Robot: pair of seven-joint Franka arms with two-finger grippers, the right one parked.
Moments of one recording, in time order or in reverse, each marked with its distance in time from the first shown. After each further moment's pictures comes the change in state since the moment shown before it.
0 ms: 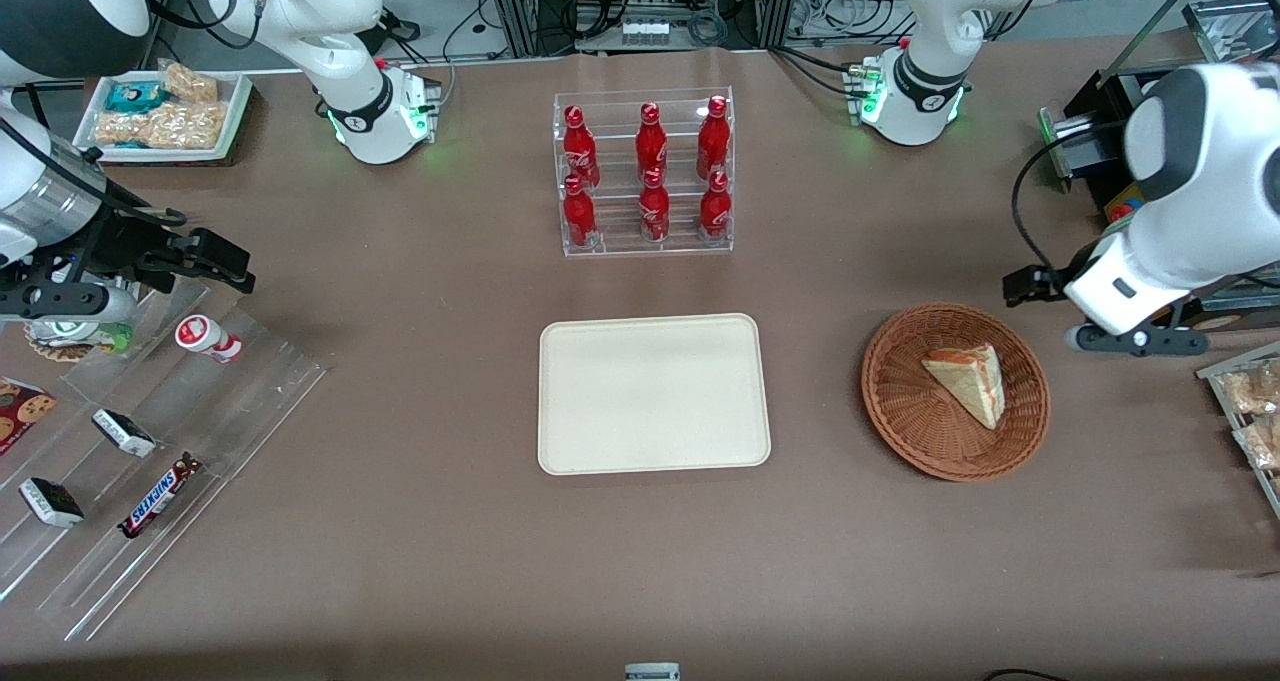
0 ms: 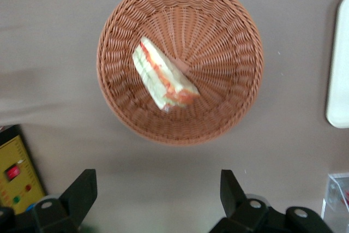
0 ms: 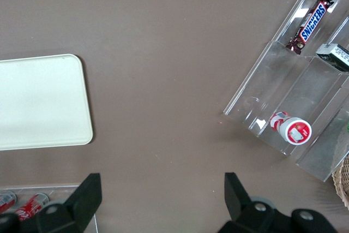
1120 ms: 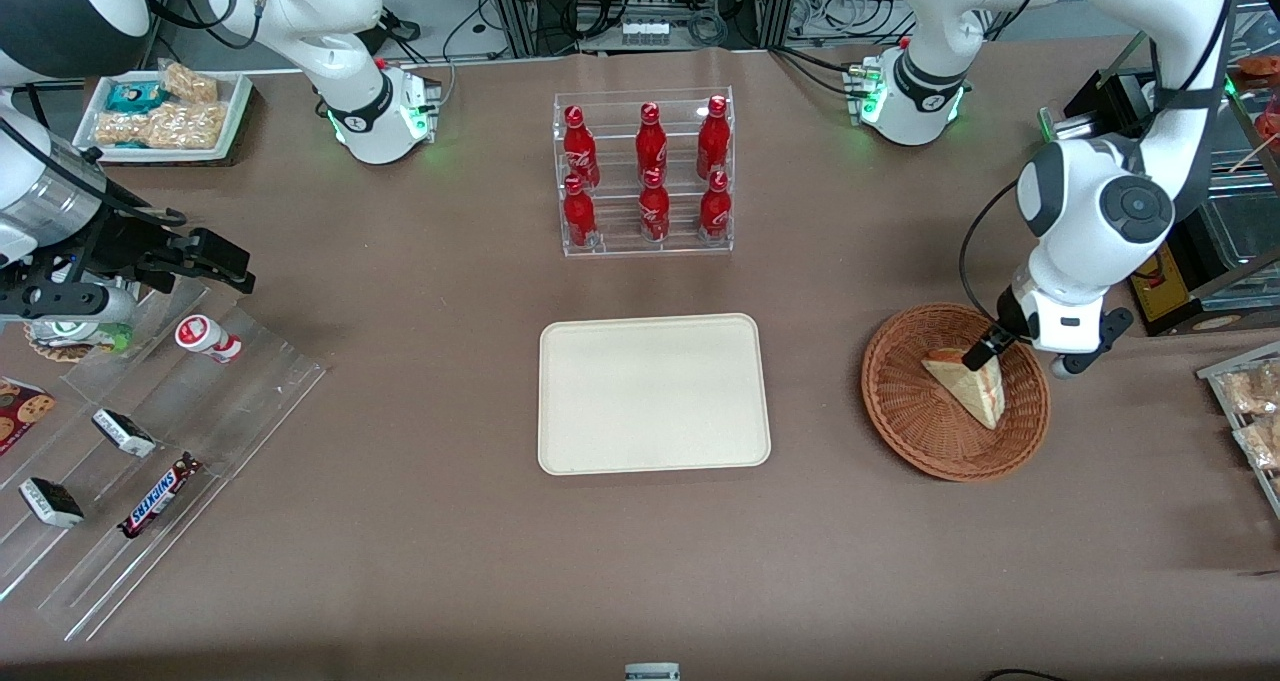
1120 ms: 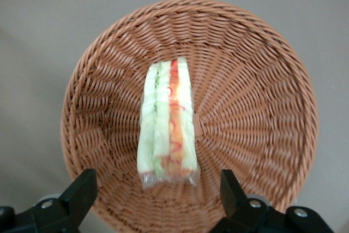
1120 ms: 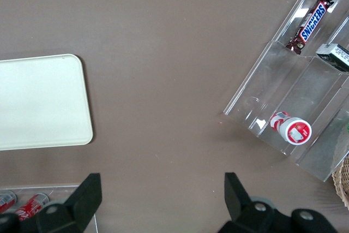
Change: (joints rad) arm 0.009 0.059 0.004 -0.401 0.002 0.684 -0.802
